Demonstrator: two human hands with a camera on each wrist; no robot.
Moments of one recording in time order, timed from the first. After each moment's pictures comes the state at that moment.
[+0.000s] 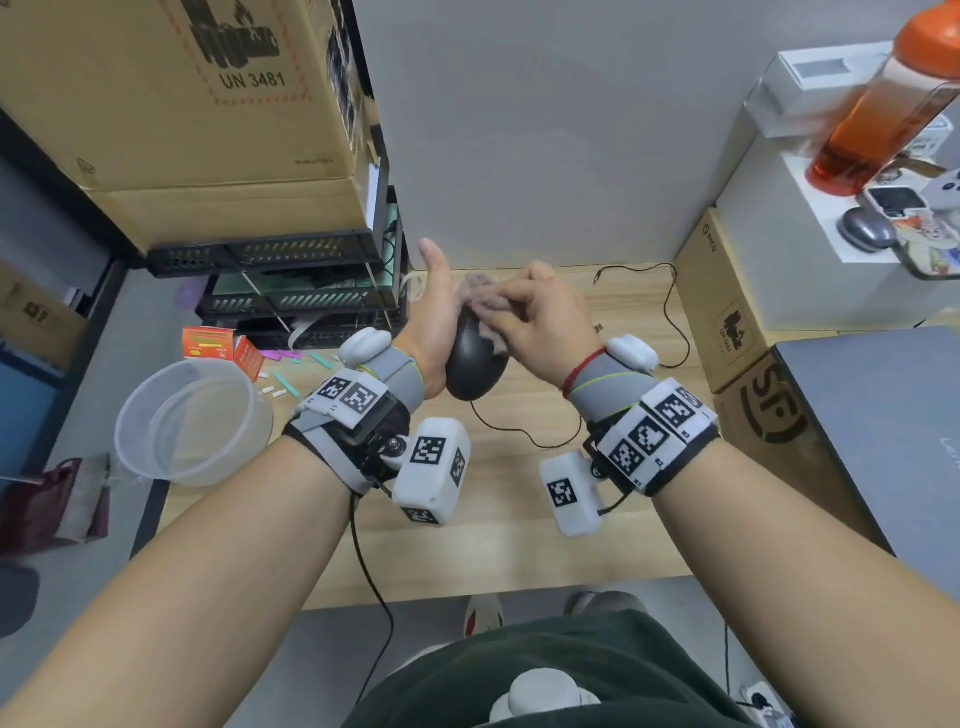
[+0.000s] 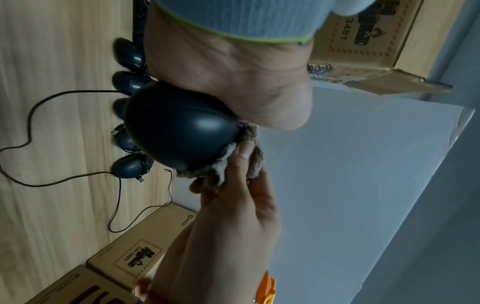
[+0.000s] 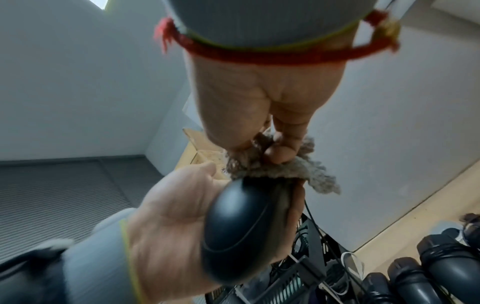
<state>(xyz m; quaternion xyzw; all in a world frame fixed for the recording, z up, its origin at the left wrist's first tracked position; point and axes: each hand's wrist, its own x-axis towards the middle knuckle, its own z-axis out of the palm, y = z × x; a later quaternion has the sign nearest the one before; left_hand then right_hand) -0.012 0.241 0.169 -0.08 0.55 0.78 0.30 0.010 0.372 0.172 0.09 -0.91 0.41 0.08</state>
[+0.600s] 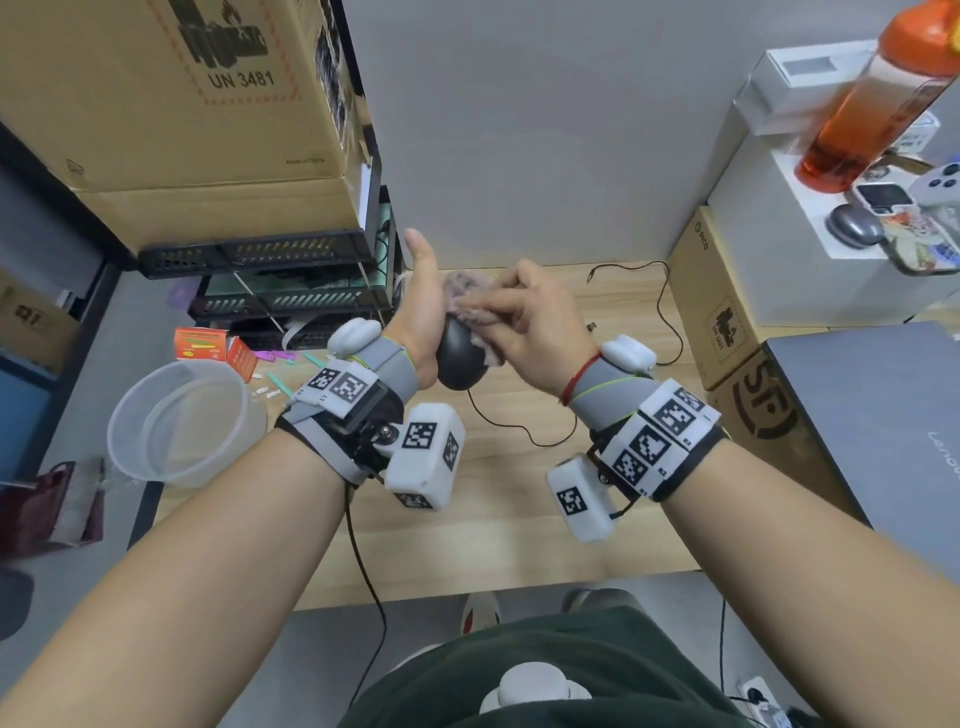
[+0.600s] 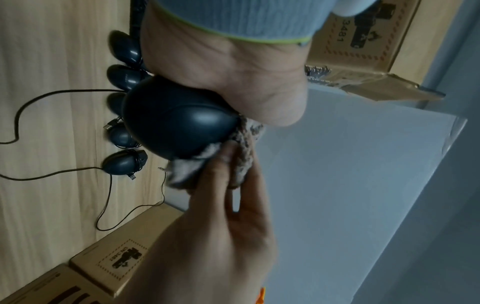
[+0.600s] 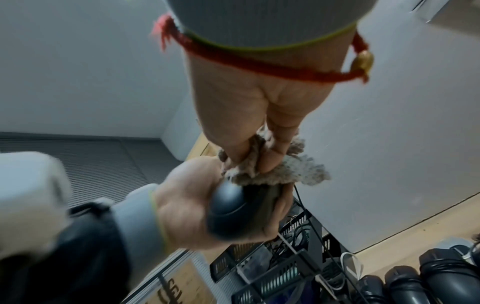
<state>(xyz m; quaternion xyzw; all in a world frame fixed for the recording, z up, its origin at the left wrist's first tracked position) -0.009 0.241 0.187 -0.07 0.54 0.76 0.34 0.022 0.375 0.170 0.16 -0.89 0.41 0.12</state>
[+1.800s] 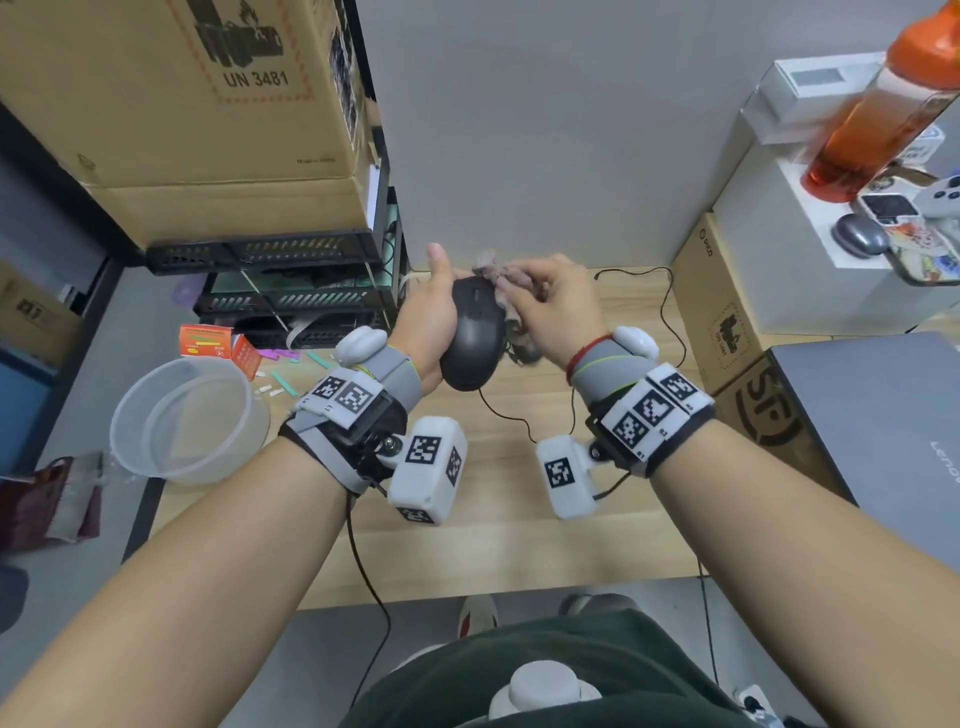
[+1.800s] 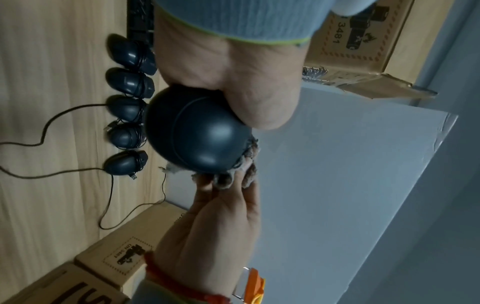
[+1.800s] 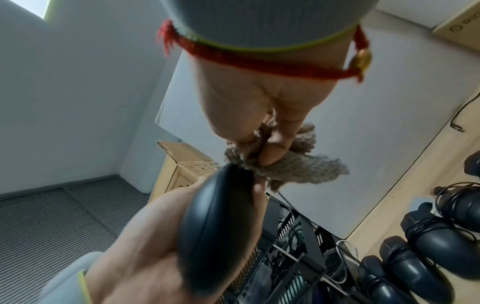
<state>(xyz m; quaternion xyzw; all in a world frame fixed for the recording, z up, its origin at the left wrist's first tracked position) -0.017 0.234 0.162 -0.14 0.67 0.72 0.16 -0.005 0.380 0.164 0.01 -0.86 0.49 0.11</state>
